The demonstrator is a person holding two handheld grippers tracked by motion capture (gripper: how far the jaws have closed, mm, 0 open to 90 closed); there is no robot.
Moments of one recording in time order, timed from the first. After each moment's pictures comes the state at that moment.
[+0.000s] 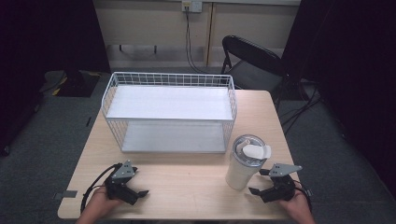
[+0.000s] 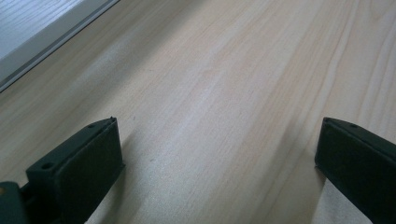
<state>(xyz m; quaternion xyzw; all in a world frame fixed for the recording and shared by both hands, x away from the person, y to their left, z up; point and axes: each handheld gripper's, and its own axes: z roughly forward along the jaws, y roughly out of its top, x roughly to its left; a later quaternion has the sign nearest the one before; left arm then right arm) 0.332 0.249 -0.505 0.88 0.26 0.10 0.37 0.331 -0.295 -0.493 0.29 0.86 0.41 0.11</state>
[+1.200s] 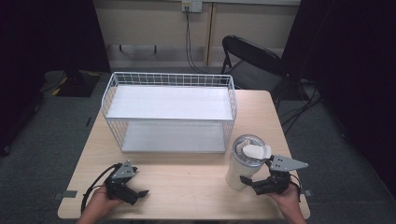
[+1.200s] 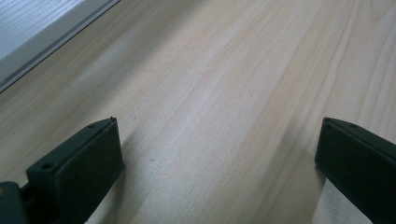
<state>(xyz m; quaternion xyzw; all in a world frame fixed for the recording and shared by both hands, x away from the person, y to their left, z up) 0.331 0.249 -0.505 0.88 0.27 0.10 0.38 0.332 -0.266 -0.453 0.24 0.78 0.55 0.14</state>
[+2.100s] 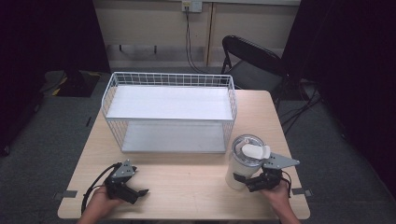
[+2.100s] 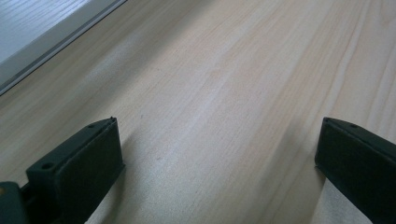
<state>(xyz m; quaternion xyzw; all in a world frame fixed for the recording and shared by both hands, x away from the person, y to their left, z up) 0.332 0.250 -0.505 0.88 0.27 0.11 0.37 0.346 -0.250 -0.462 0.22 0.77 0.58 0.14</state>
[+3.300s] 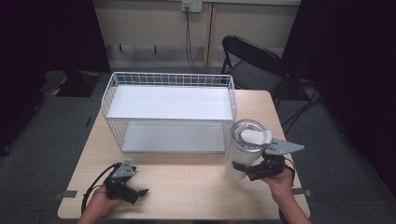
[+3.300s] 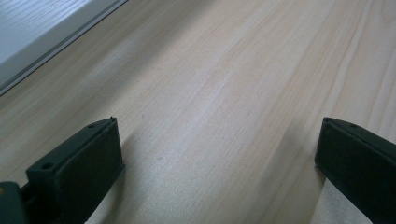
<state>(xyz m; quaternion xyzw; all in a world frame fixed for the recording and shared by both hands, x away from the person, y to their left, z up) 0.332 0.249 -0.506 0.88 0.28 0.11 0.37 0.356 -0.237 -0.399 0.20 0.78 0.58 0.14</state>
